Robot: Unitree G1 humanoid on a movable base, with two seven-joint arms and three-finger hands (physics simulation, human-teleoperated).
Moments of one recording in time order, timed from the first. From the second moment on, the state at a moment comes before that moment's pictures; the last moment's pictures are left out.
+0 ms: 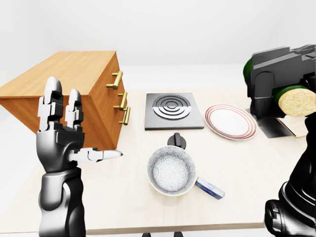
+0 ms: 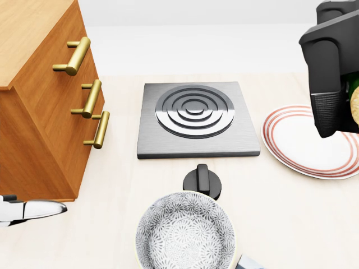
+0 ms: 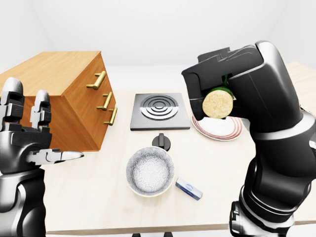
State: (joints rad) left arm -0.01 0.10 0.29 -0.64 -0.30 0.09 -0.13; right arm -0.52 -0.49 -0.31 -0.74 -0.15 0.09 0.49
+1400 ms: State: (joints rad) left arm -0.17 0.12 0.21 -0.69 -0.26 0.09 -0.05; right arm -1.04 -0.56 -0.19 0.00 -0.06 0.09 0.48
